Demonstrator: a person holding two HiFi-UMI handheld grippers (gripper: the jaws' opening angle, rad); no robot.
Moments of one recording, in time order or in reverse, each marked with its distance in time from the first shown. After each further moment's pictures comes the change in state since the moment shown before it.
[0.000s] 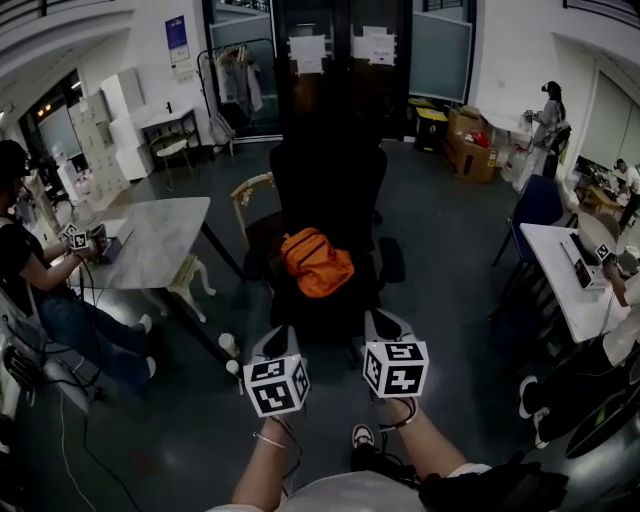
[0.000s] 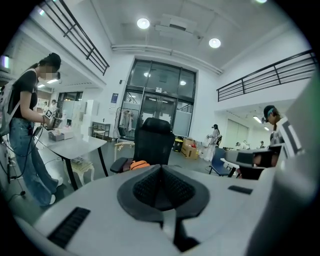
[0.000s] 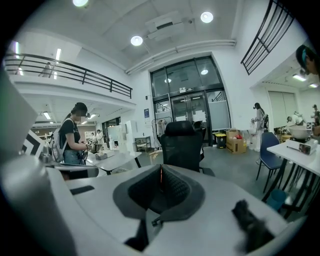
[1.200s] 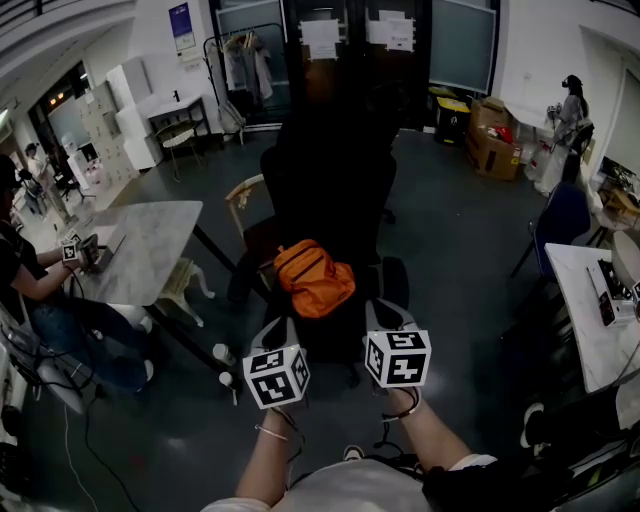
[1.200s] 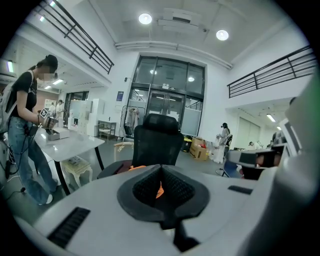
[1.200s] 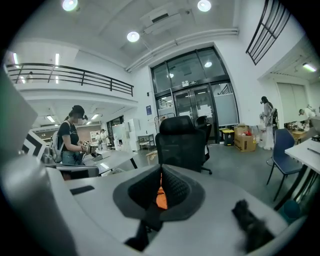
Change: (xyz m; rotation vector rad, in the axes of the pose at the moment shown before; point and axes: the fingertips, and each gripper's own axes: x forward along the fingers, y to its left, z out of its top) left arm 0.186 -0.032 0.047 -0.032 0.014 0.104; right arm 0.161 -0.123 0.049 0.007 0.036 0.090
